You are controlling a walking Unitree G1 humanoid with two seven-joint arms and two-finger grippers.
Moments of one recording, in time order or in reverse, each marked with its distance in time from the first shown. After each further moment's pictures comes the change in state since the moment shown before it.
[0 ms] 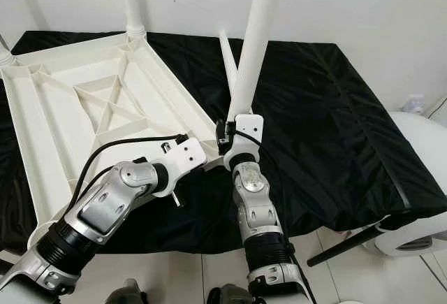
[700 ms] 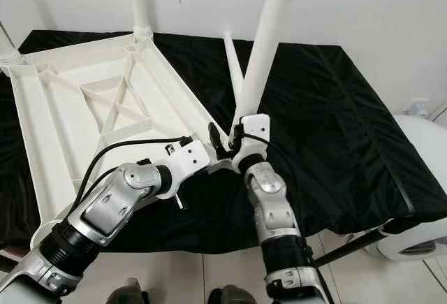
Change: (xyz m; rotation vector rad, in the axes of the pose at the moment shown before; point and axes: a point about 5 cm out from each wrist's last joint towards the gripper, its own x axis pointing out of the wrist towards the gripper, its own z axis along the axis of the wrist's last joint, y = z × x) left arm 0.002 -0.004 0.003 0.005 -0.008 -0.014; right arm -0.003 -0.029 0.015 -0.032 -0.061 0.303
